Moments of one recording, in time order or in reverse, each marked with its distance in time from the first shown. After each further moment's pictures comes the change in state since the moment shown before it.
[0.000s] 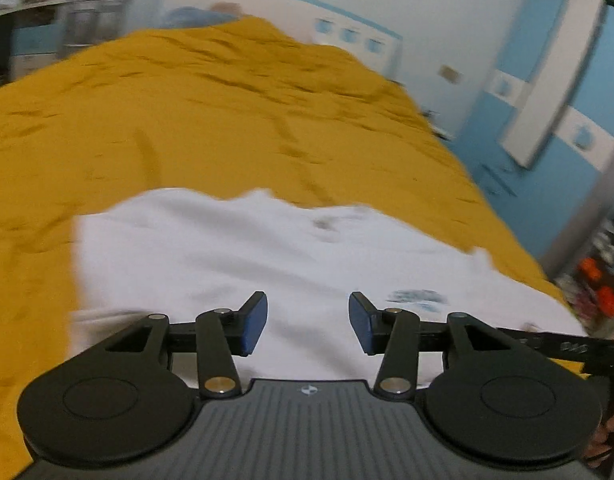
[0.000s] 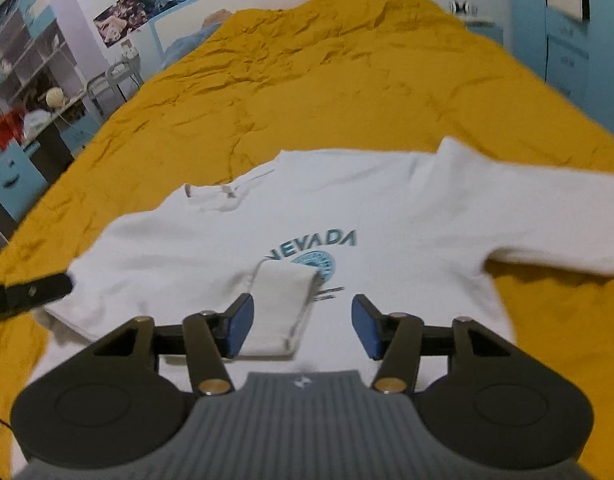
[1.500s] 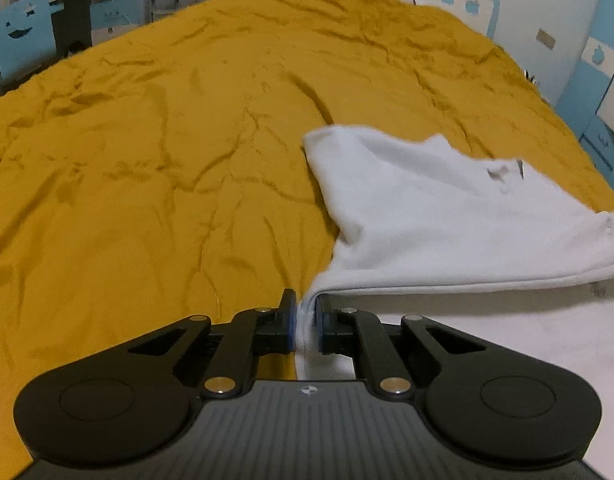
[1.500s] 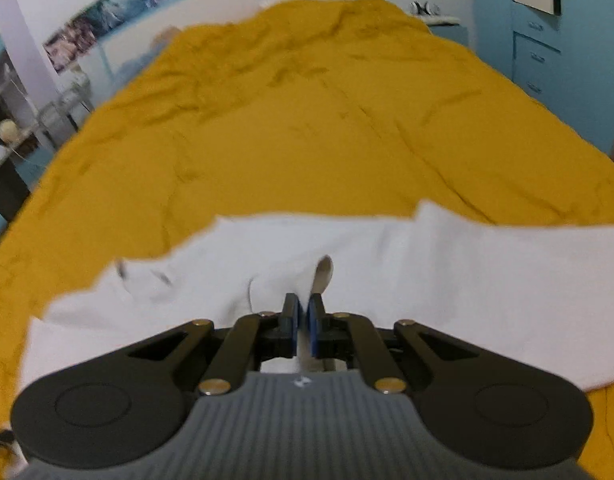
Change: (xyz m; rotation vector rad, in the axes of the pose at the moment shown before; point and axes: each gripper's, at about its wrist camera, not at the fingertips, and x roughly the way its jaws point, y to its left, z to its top) left arm 0.008 0.109 -0.012 -0.007 0.151 0.259; right arm 0.067 -0.035 0.089 0.060 -0.020 -0.135
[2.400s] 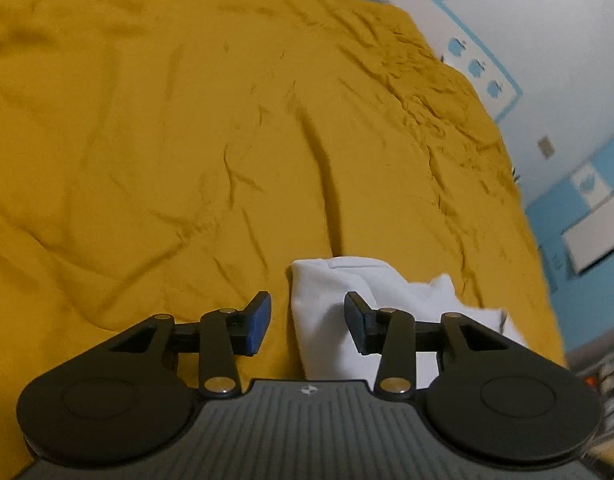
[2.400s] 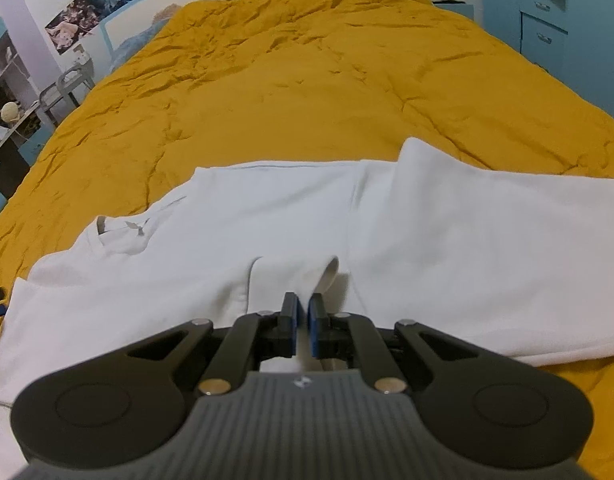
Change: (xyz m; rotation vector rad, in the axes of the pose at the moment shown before) left arm 0.125 0.053 0.102 -0.398 -0.015 -0.299; right arm 0.026 -0.026 -0.038 -0.010 0.047 0.041
